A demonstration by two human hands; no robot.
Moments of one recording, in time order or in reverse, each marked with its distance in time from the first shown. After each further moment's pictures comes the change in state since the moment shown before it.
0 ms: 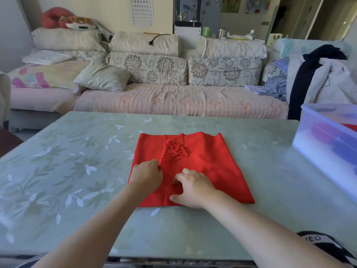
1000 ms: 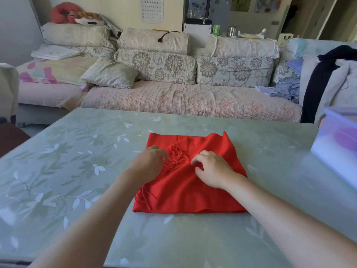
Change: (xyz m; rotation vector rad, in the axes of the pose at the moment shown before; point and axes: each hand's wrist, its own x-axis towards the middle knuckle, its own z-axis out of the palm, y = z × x) left_hand 0.037 -0.046 -0.024 -0.176 0.036 0.264; right_hand 0.057 0.036 -0.017 0.075 0.164 0.002
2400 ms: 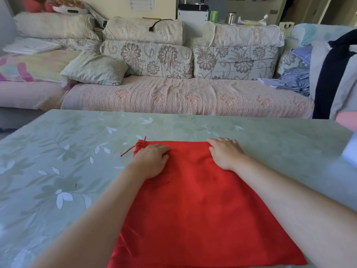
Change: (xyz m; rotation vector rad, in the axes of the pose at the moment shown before) left_hand 0.129 -0.047 0.069 0.127 -0.104 0.011; right_hand 0.133 0.105 0.018 -0.311 -0.035 0.233
